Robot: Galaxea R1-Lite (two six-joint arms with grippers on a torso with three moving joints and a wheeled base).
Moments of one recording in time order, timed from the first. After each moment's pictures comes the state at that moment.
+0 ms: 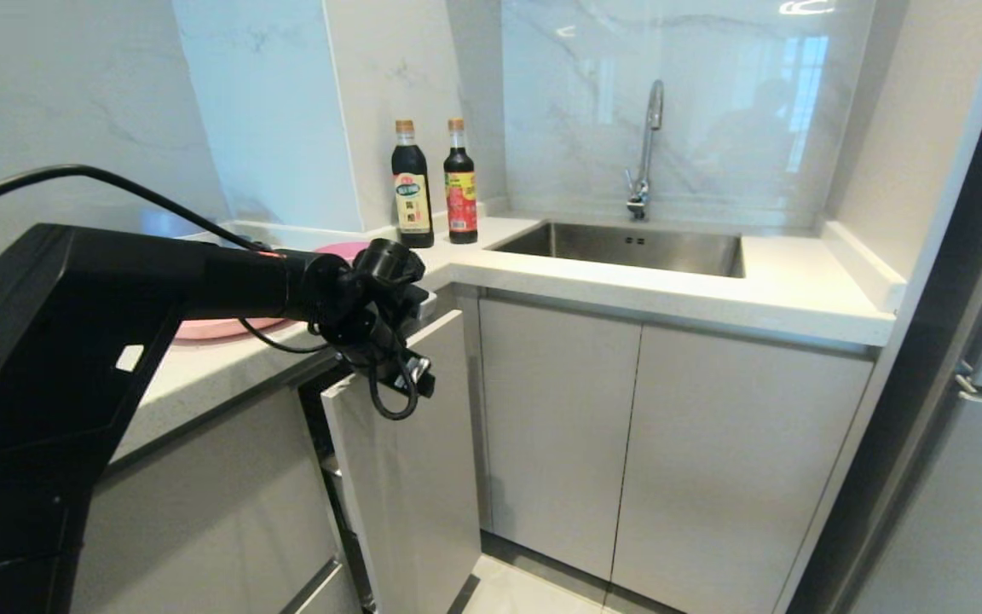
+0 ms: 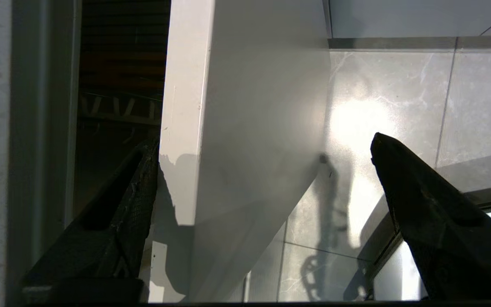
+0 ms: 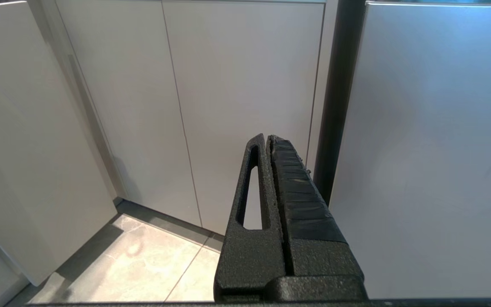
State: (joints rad) left arm -0.38 2.23 -1.77 0.53 0.27 0.21; right arm 0.01 0.00 0.00 0.00 0.00 0.02
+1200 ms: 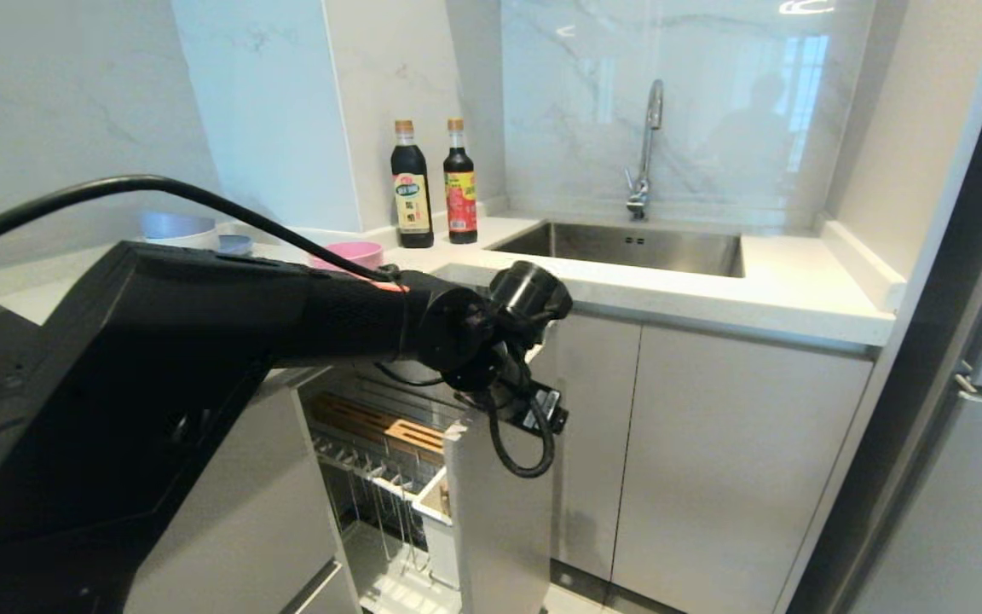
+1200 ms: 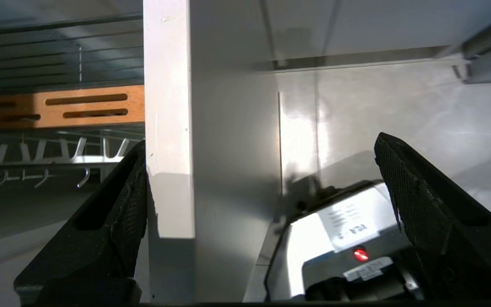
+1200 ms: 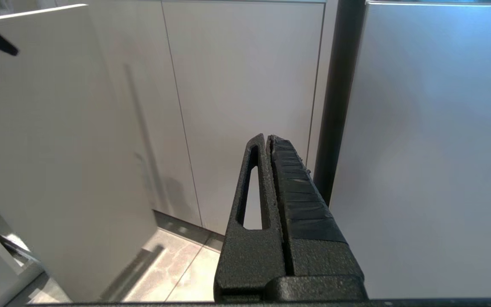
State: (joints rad) left arm -0.74 2.22 -1.79 0.53 0.27 -0.08; right arm 0.01 0.00 0.00 0.00 0.00 0.02
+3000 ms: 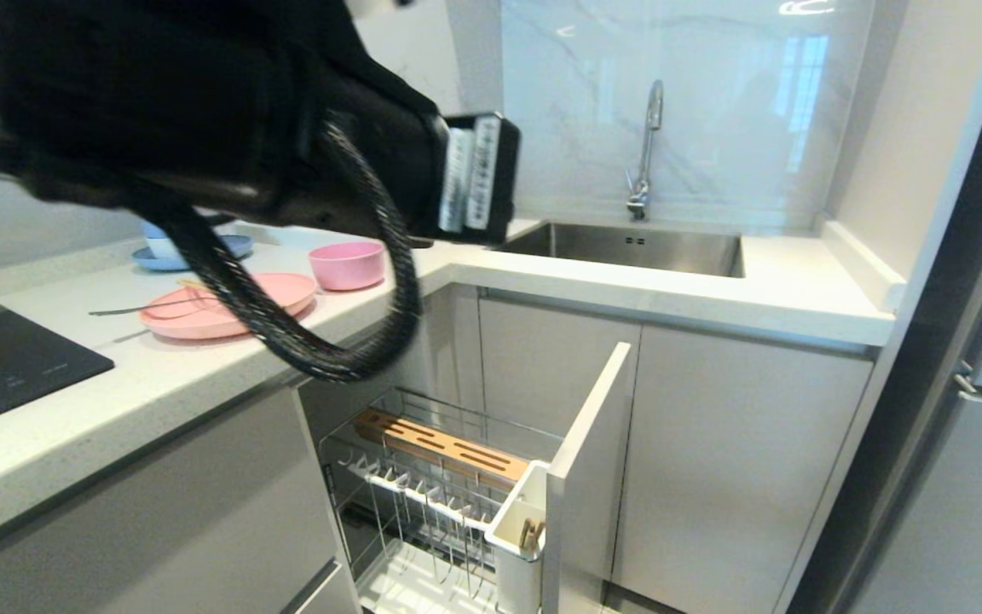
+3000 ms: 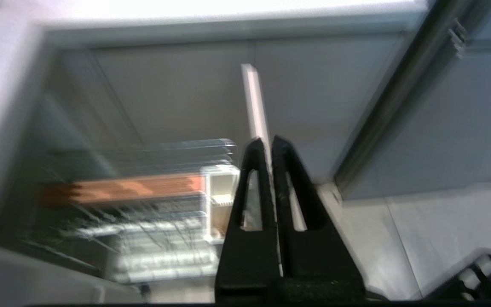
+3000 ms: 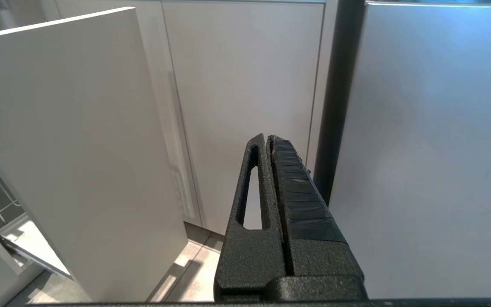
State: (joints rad) left arm -0.95 1.65 -1.89 0.65 0.38 -0.17; right arm 0.01 0.00 0.00 0.00 0.00 0.02
